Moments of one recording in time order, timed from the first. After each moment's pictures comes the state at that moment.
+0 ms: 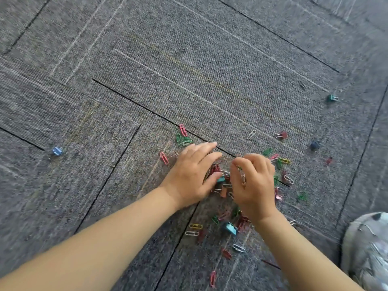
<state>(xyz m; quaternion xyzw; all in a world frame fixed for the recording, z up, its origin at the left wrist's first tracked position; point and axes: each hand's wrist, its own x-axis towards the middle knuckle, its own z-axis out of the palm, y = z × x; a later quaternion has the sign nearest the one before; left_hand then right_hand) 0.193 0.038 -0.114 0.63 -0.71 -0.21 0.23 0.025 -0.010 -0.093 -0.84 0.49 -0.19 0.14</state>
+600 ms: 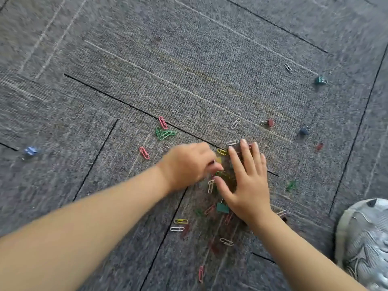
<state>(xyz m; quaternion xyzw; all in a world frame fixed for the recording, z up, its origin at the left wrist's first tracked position) 0.177 0.003 -0.113 0.50 -0.81 -0.16 0.27 -0.016 0.001 -0.112 -0.84 0.51 -0.08 0.16</state>
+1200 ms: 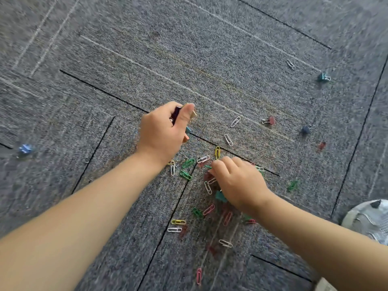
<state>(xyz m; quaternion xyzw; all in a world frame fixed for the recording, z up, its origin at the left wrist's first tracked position) 0.203 -0.018 -0.082 0.73 -0.49 -0.25 0.39 -0.003 -0.020 -0.109 -0.95 0.30 -0.04 0.11</state>
